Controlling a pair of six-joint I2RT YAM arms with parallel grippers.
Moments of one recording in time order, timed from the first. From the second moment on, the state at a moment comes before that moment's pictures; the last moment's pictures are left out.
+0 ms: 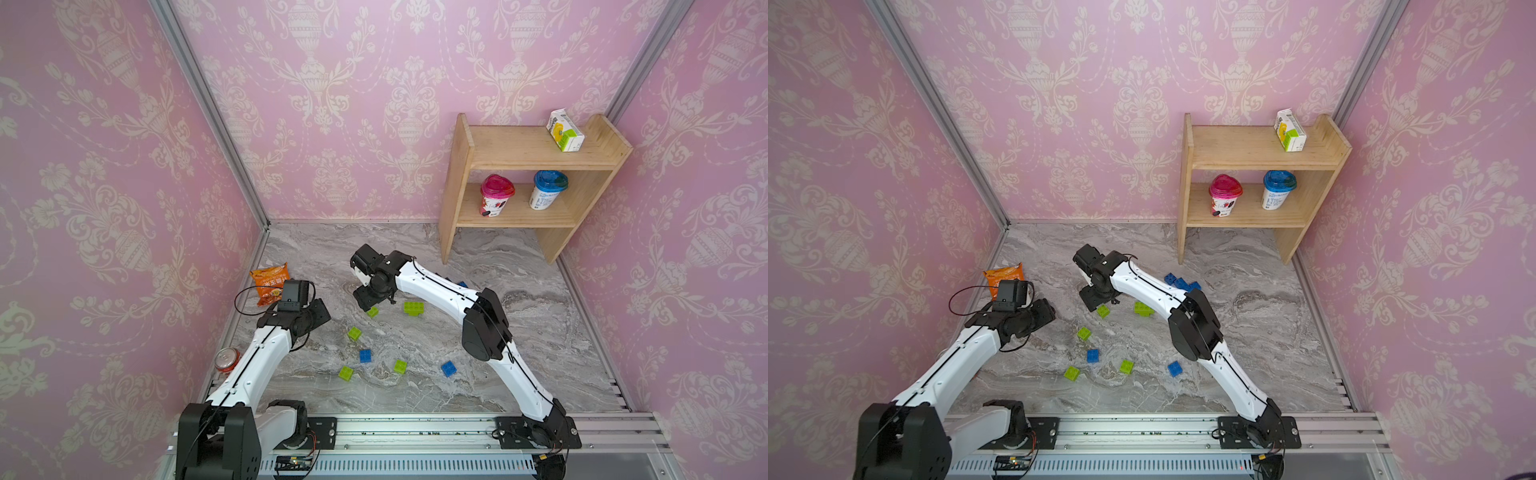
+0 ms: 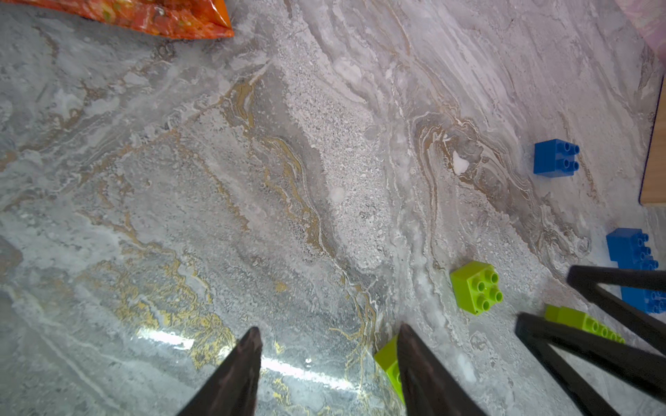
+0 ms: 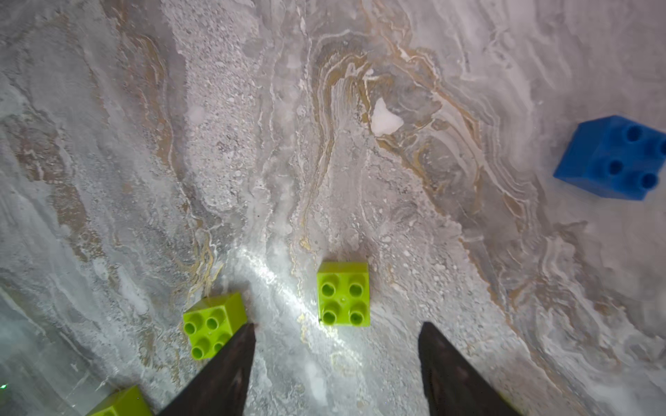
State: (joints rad) left arm -0.05 1.11 0.67 -0.54 0.04 -0.60; right arm 0.85 2.45 2.30 -1.06 -0.02 0.20
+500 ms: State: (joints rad) left arm -0.13 1.05 0.66 -0.57 0.00 -0.63; right arm 0.85 2.52 2.30 -1.09 -0.02 0.19
